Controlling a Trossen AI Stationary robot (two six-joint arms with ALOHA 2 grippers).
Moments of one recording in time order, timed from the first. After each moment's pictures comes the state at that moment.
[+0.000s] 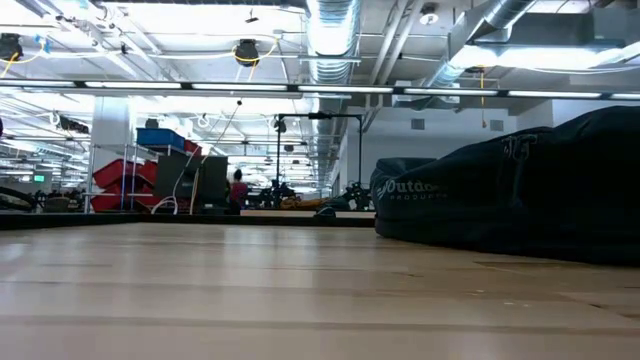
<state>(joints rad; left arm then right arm) -0.11 0.99 1.58 -0.82 -0.21 0.01 0.13 0.71 1.27 -0.54 -0.03 0.16</state>
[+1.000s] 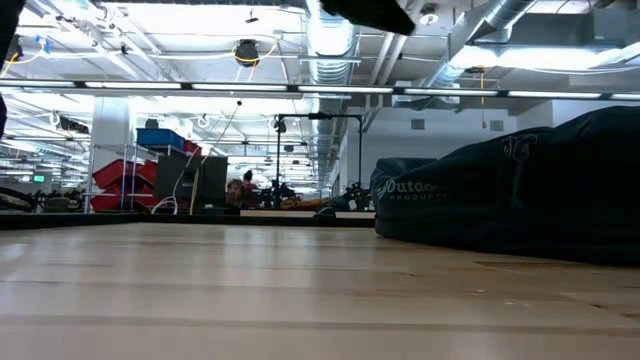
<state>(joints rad) -0.11 1.82 1.58 -0.35 -0.10 0.46 0.18 0.71 1.27 -0.59 -0.03 0.12</state>
